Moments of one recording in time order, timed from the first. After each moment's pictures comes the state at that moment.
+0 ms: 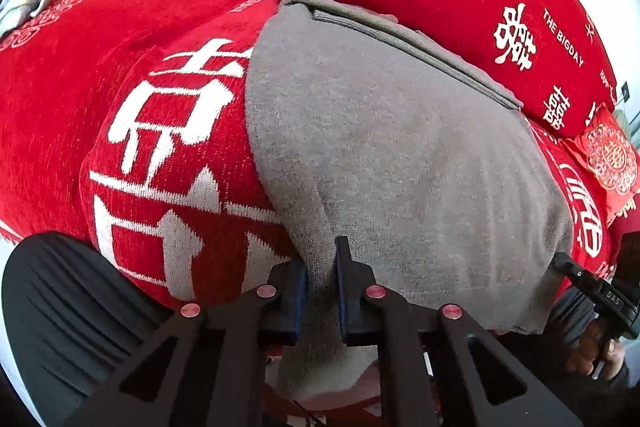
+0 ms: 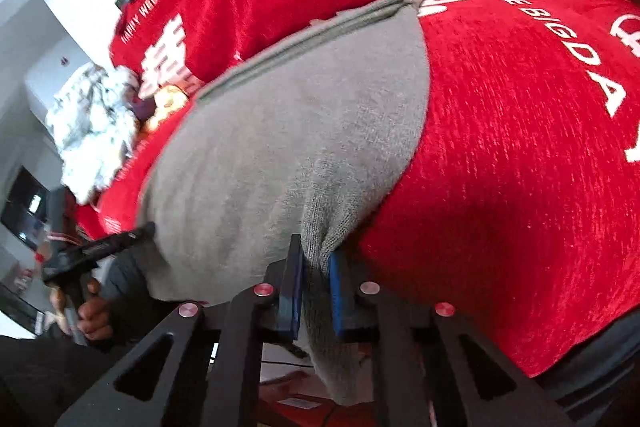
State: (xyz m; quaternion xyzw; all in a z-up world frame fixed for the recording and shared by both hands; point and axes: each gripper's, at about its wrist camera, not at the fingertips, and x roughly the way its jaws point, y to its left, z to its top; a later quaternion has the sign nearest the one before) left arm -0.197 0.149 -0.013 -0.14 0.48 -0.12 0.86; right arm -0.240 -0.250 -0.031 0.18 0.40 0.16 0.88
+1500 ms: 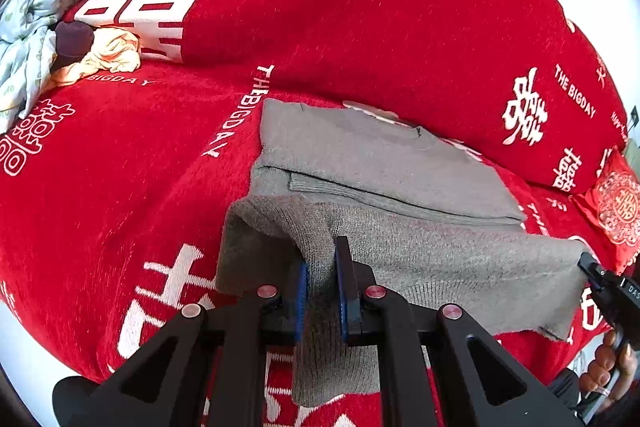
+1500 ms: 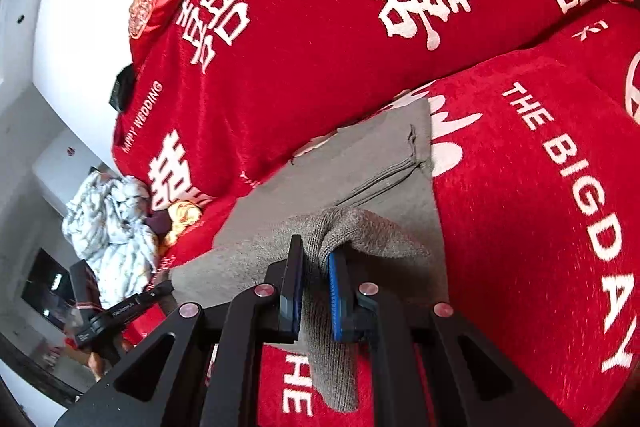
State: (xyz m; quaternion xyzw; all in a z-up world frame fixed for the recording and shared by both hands) left arm -0.076 0.135 0.082 -0.12 0.41 -0.08 0.90; right arm -0.137 -0.291 0.062 0.28 0.31 0.12 0.90
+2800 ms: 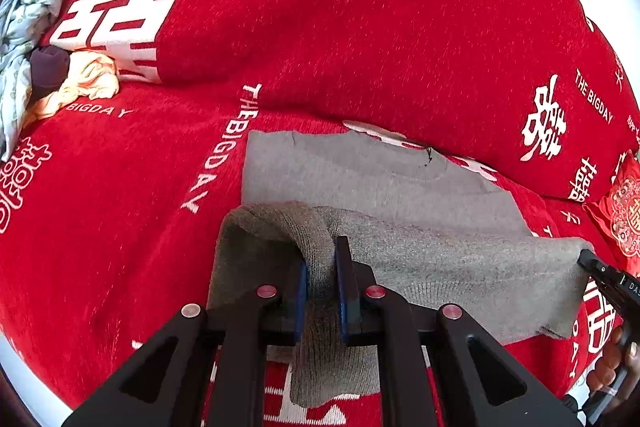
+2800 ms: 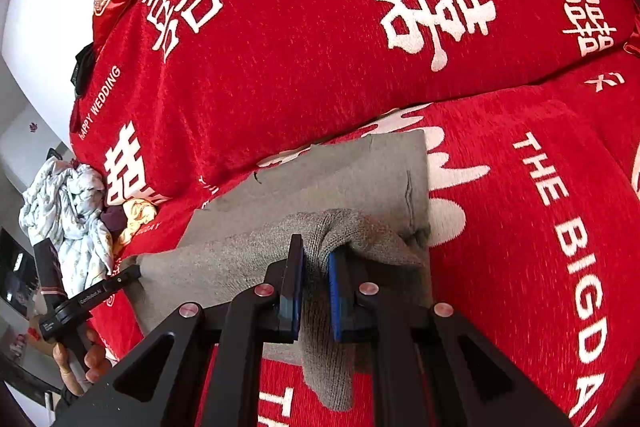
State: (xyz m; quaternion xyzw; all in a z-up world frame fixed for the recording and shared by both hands) left arm 0.007 0.117 0.100 -0.10 0.43 -0.08 0.89; right arm -0.055 -0.280 0.084 0.22 0.35 0.06 0.91
